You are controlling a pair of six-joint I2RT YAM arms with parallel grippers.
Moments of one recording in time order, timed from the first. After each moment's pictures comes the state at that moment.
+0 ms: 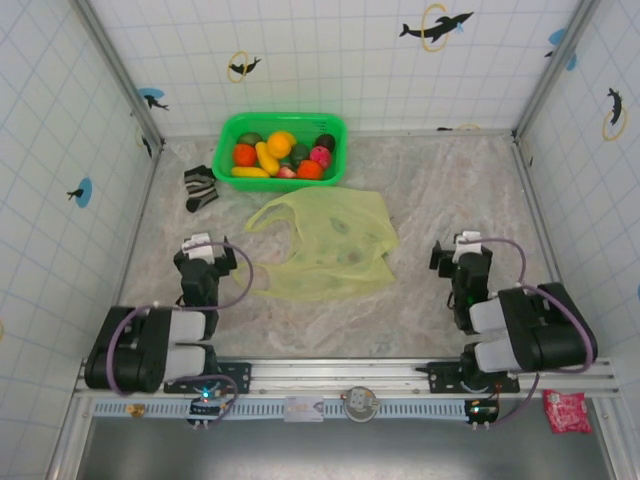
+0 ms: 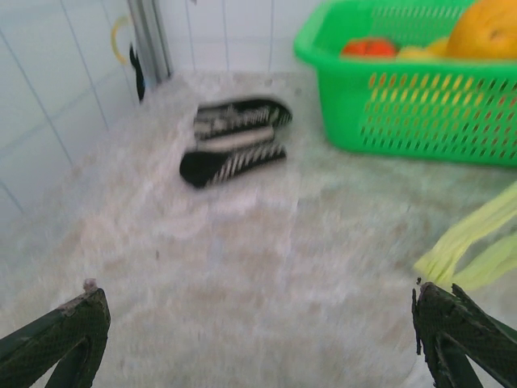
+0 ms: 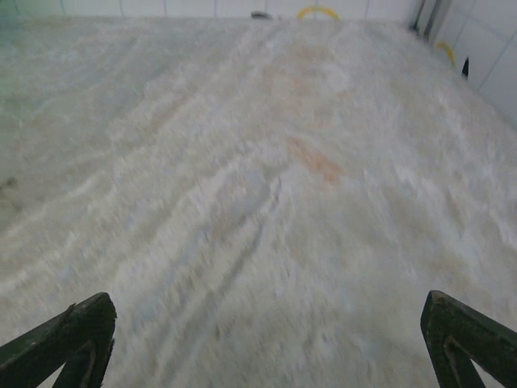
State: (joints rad) left arm -0.13 1.22 0.06 0.95 -0.26 0.00; right arm 0.21 1.36 0.09 0.92 0.30 0.01
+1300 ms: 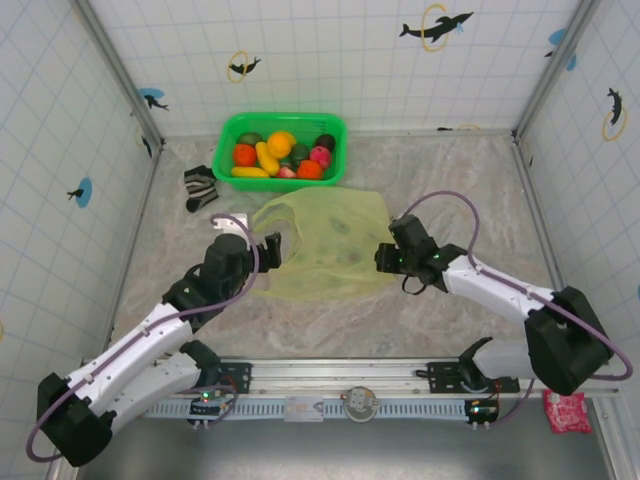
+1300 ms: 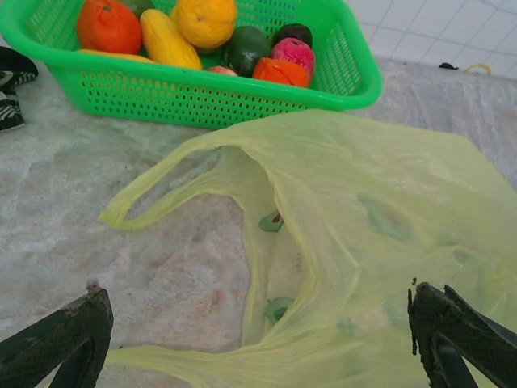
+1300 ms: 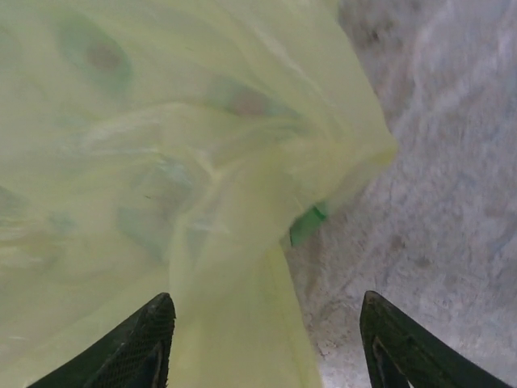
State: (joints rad) left arm -0.67 0.82 0.58 -0.28 -0.30 -0.44; right arm 0.64 1.32 0.70 -0.34 0.05 0.63
